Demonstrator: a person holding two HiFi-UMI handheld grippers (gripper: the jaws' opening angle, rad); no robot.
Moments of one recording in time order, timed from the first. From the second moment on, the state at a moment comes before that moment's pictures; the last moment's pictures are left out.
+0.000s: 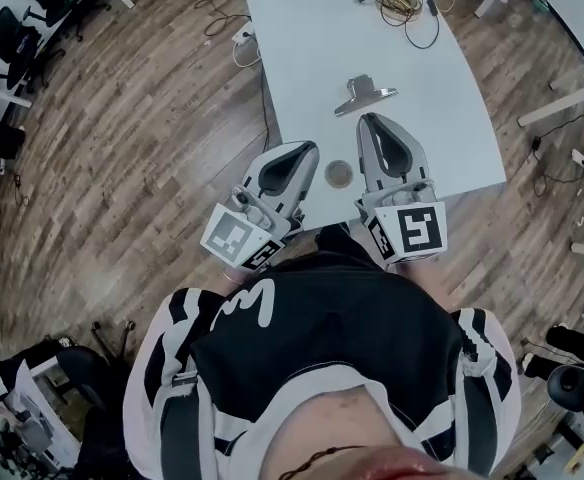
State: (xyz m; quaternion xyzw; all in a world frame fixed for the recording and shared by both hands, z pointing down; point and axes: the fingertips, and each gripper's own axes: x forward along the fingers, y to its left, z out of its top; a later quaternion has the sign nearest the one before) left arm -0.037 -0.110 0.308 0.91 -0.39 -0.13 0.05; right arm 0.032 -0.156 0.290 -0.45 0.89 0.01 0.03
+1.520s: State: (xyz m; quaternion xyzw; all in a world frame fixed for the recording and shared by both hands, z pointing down) left arm -0.099 0.103 0.296 0.92 -0.37 -0.13 0.03; right arm 0.012 0.083 0.284 -0.52 0.85 0.01 0.06
